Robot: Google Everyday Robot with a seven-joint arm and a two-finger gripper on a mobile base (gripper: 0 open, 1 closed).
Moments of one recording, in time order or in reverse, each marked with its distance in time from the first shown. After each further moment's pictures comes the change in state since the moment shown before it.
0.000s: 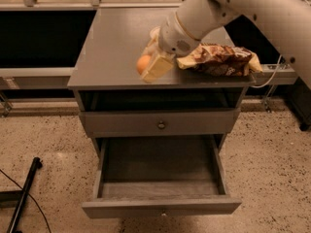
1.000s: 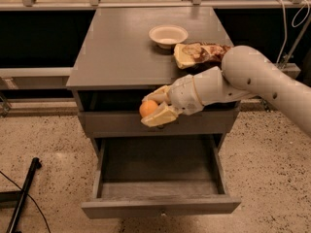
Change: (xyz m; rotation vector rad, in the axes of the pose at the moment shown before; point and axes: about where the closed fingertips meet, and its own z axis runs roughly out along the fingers) arm 0.057 0.069 0.074 -0.009 -0.330 0.073
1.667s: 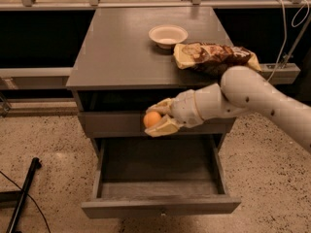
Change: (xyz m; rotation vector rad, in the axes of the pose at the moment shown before) arm 0.043 0.005 0.015 0.031 0.003 0.002
